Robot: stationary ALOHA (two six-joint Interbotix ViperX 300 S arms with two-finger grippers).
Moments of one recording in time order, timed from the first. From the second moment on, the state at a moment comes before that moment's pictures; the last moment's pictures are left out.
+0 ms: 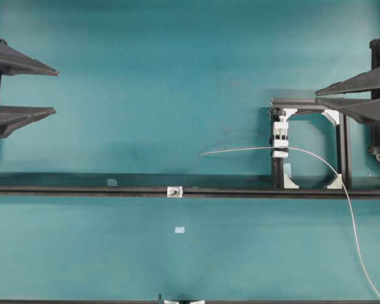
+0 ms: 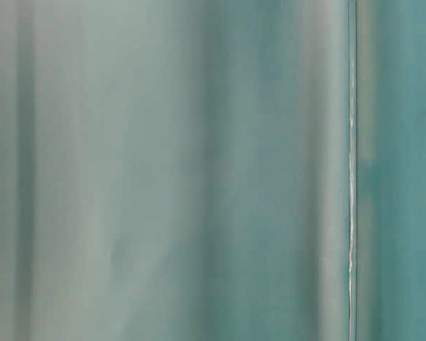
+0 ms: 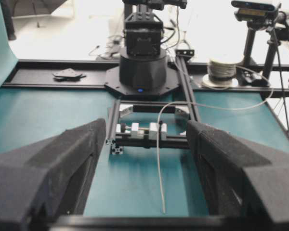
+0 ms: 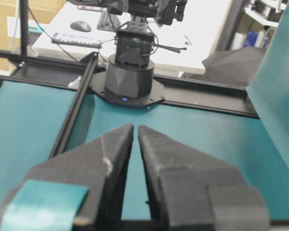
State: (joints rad) left arm 0.00 -0.96 1.18 0.00 -0.30 0.00; right arm 0.00 -0.96 1.17 0.00 -0.30 0.00
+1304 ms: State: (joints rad) left arm 0.00 -0.76 1.24 -0.03 -0.27 -0.01; right arm 0.00 -0.73 1.21 0.00 -0.30 0.22
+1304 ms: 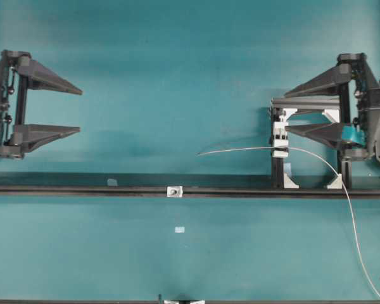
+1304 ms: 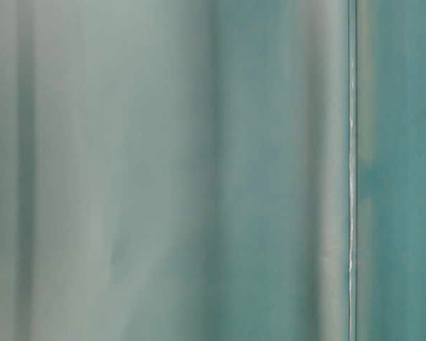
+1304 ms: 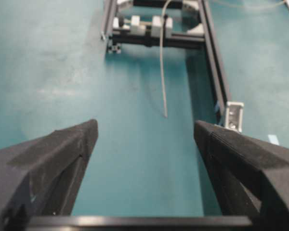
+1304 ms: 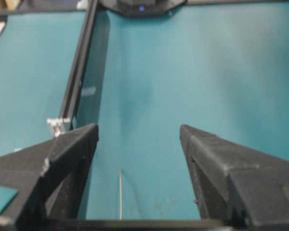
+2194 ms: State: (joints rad) left arm 0.02 -0.52 1.21 -0.03 -0.33 -0.01; right arm -0.01 -0.39 1.13 0.00 -0.29 0.23
